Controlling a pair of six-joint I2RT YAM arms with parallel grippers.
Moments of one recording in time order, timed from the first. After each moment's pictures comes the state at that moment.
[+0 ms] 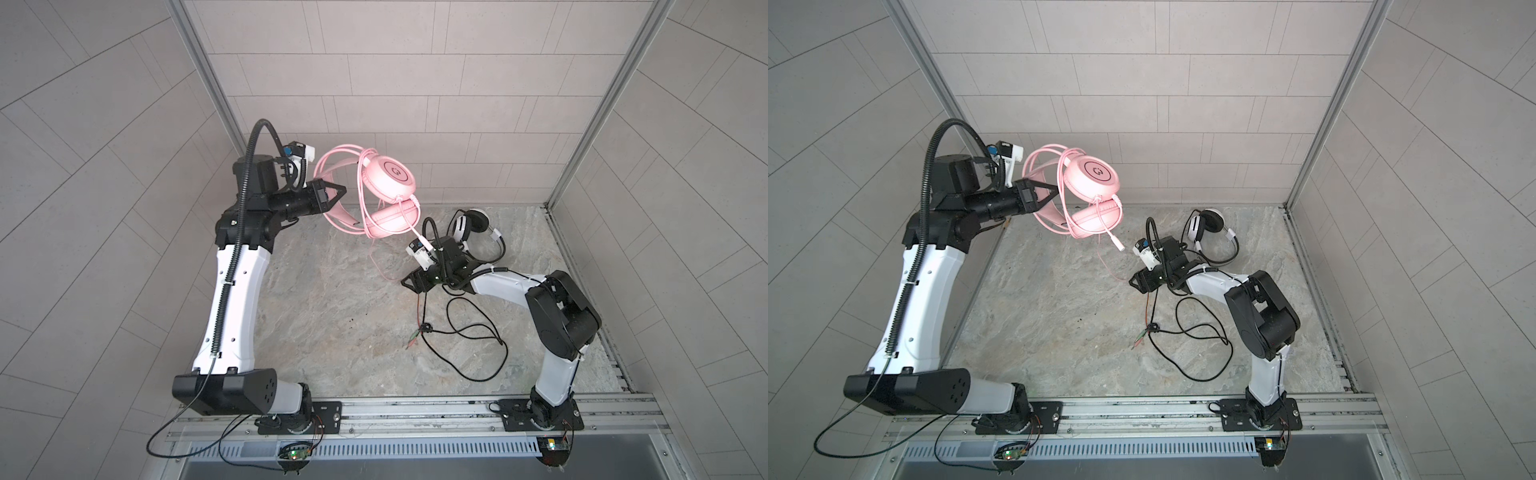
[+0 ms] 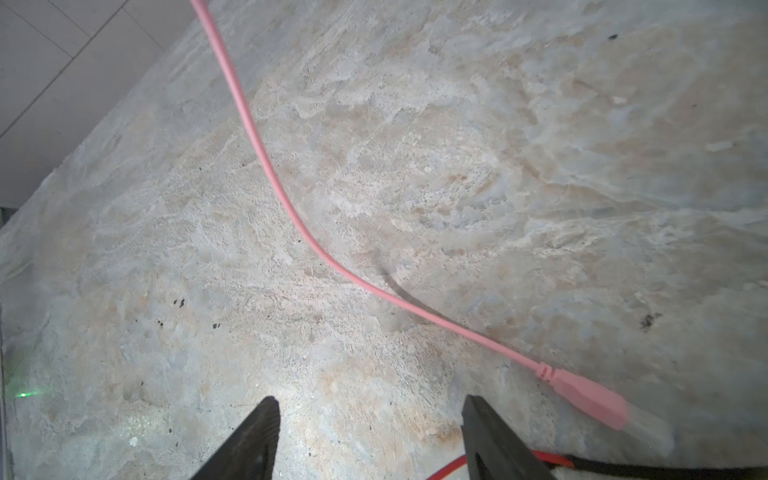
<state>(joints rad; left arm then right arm) 0.01 1.42 1.78 -0.72 0.79 -0.38 0.55 1.86 1.16 -0.07 -0.38 0.05</state>
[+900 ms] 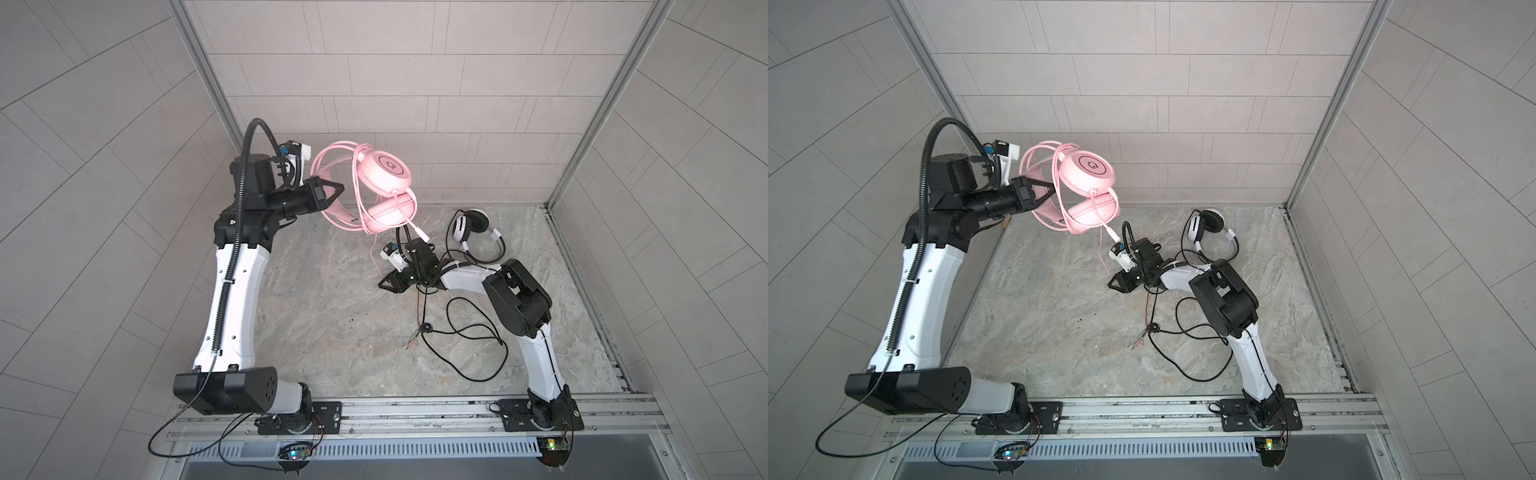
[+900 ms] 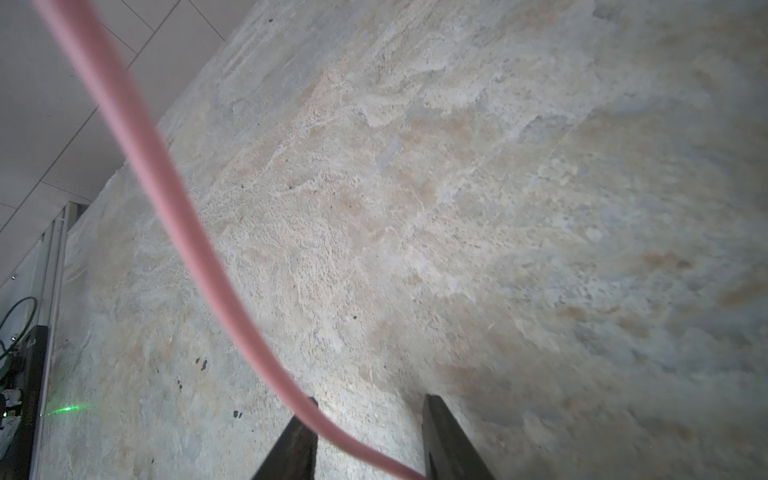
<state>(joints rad) 0.04 1.42 1.77 -0.69 0.82 -0.43 0.62 2.17 1.40 0.05 -0.54 0.14</state>
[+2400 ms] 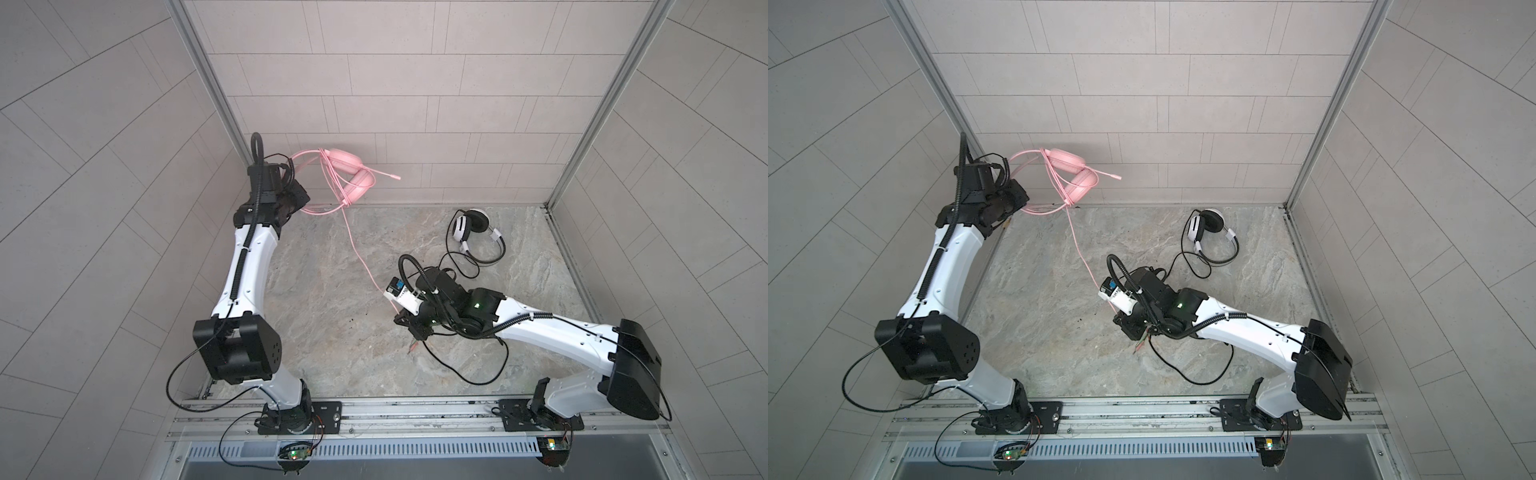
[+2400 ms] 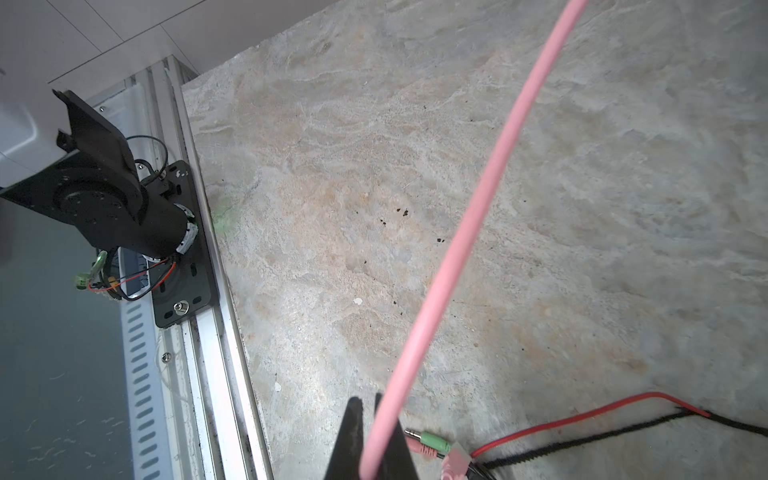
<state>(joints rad) 0.12 1.61 1.68 -0.58 0.11 -0.56 0.96 1.40 1.09 -0.45 -0.20 0.01</state>
